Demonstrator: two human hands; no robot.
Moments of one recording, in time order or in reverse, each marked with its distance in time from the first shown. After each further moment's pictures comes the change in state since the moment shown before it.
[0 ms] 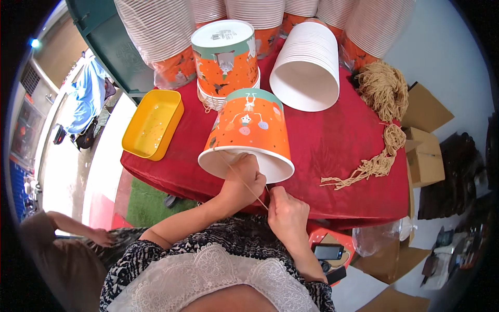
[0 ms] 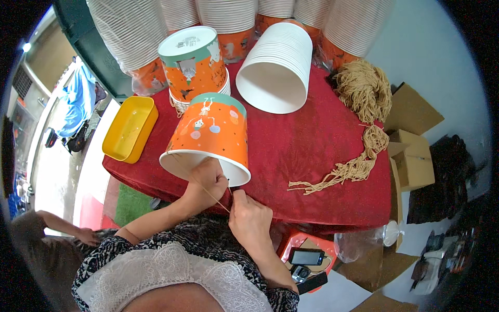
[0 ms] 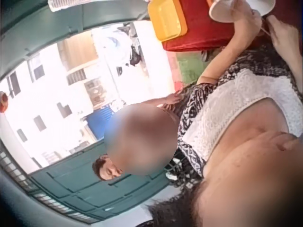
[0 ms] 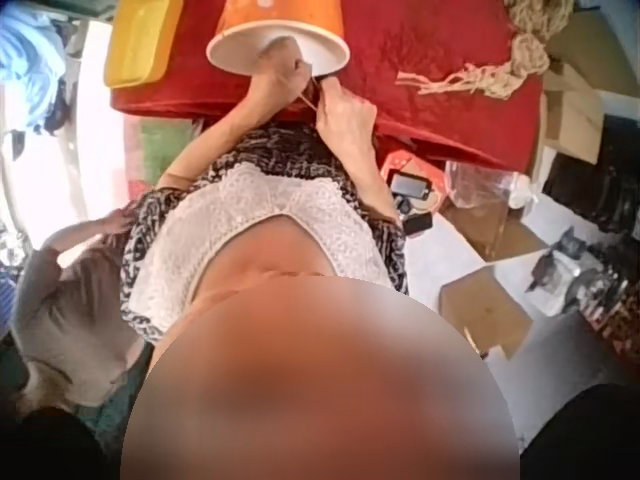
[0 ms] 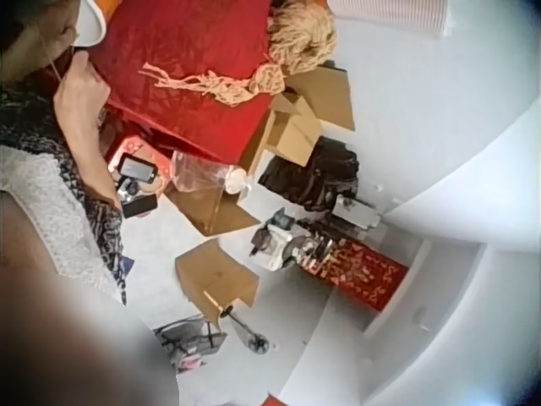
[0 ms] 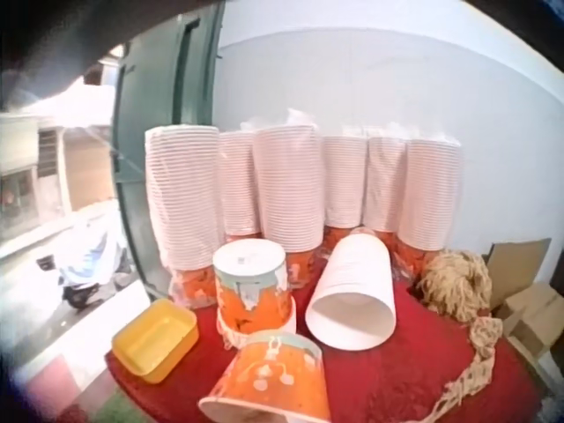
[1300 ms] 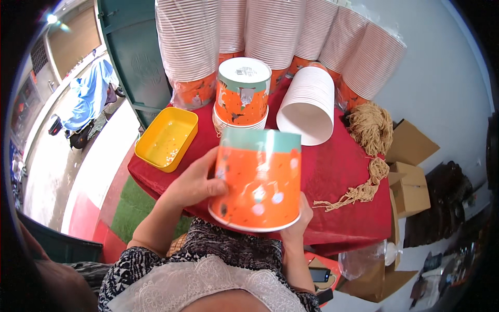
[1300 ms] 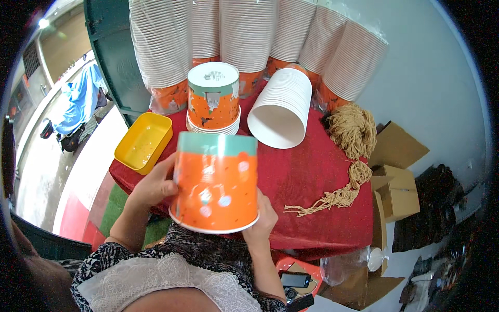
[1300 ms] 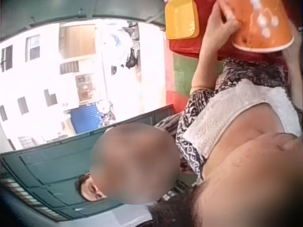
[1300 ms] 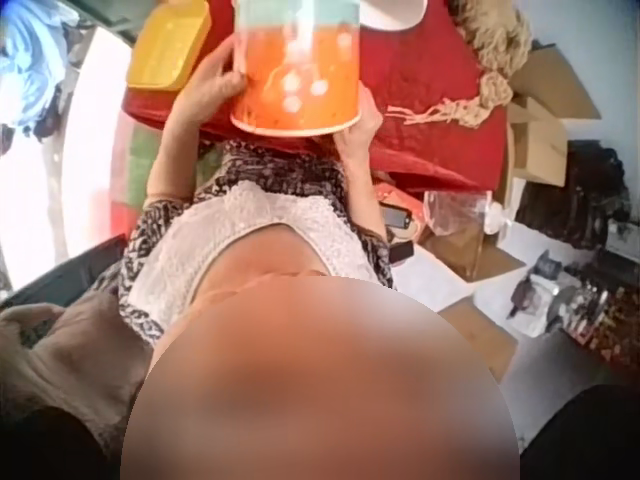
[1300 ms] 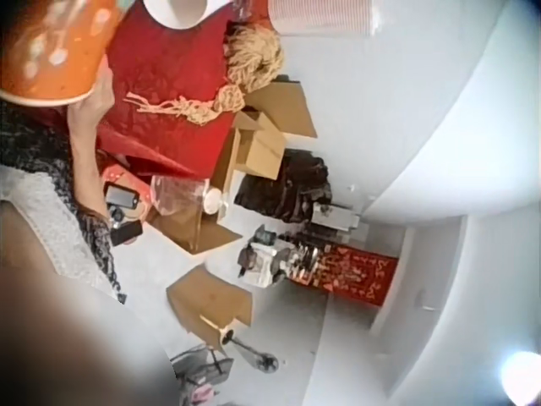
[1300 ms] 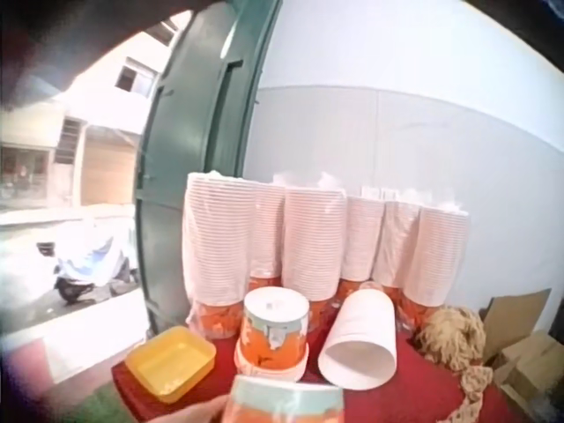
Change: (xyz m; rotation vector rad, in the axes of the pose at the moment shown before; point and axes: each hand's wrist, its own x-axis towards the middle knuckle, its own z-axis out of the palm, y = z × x) left_hand 0.003 0.010 -0.142 -0.753 -0.247 -0.089; right_hand 0.029 0.002 0.002 0.274 0.439 -0.200
